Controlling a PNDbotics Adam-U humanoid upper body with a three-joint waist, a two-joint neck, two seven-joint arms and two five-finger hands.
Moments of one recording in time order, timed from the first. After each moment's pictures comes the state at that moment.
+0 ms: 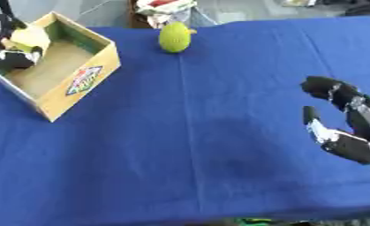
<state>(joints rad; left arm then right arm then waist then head) -0.69 0.60 0.02 -1.06 -0.72 0.13 -0.09 -0.16 -0.22 0.01 -1.86 0.32 -0.21 0.32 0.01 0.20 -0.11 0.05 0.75</state>
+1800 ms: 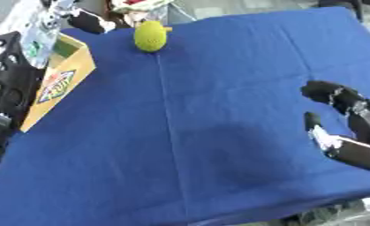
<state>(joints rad) -1.06 0.45 -0.09 -0.93 -1.00 -0.12 -0.16 -0.19 -0.22 0.05 -1.85 0.30 -0.22 0.35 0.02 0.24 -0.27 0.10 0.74</state>
